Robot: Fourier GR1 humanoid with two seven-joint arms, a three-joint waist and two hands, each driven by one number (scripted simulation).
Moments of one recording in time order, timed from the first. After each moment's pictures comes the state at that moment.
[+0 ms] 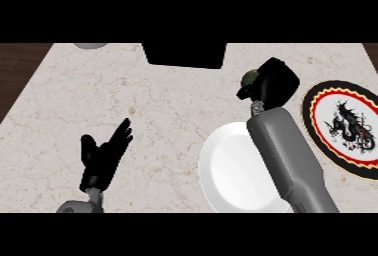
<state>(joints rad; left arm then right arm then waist) -0.03 0.07 -0.11 -1.41 0.07 0.02 0.22 -0.75 -0.01 0.05 -1.01 1.40 -0.34 1.09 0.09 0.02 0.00</state>
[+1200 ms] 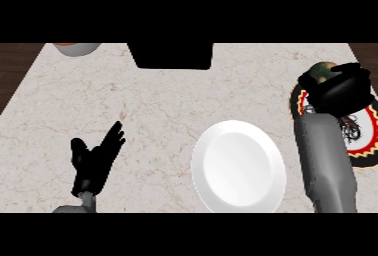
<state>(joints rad) 0.00 0.08 -0.07 -1.43 0.08 0.03 0.22 -0.68 -0.04 -0.42 -1.01 1.92 -0.85 1.11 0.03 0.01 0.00</state>
